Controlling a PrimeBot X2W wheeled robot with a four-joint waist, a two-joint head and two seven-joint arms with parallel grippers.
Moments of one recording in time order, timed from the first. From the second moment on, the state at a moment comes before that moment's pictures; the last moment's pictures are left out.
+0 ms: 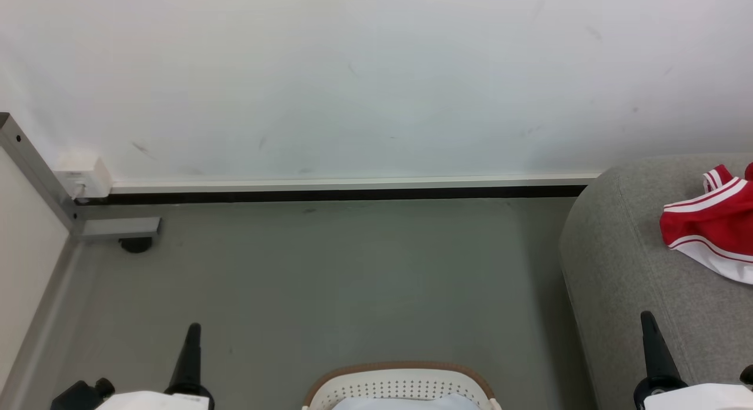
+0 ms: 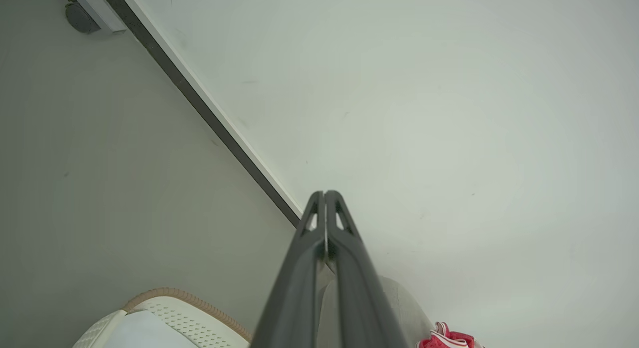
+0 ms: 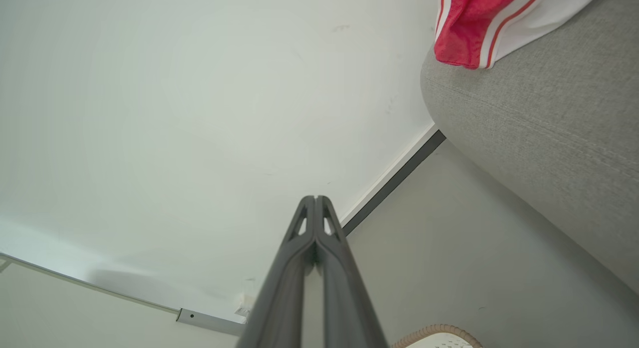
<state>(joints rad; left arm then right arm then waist) -0.06 0.04 0.06 0.25 -1.04 -0.11 -0.04 -0.07 -0.07 0.02 0.26 1.13 0.13 -0.05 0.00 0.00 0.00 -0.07</state>
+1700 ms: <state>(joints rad) -0.10 0.05 0.10 0.25 -1.49 -0.12 0.08 -0.10 -0.07 -0.07 0.25 1.52 0.13 0.07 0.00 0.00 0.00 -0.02</state>
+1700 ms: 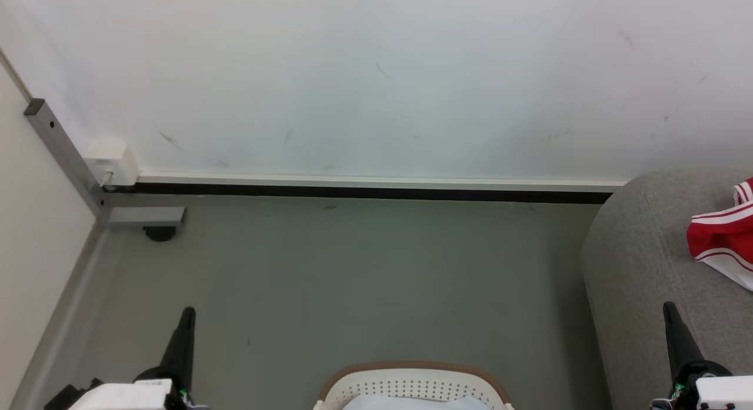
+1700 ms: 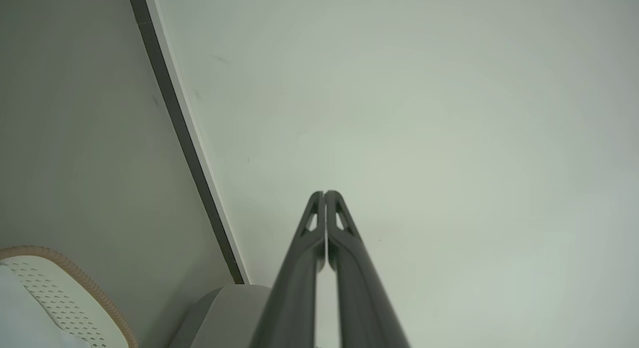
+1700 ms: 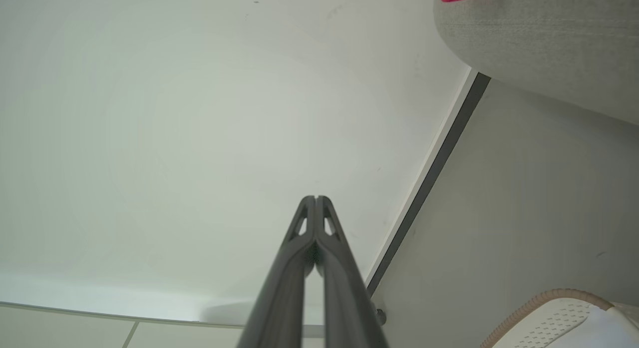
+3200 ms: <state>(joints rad) -0.10 0.05 0.11 0.25 -1.61 -0.13 0.11 -0.10 -0.06 -0.10 0.25 1.62 0.13 0.10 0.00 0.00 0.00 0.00</state>
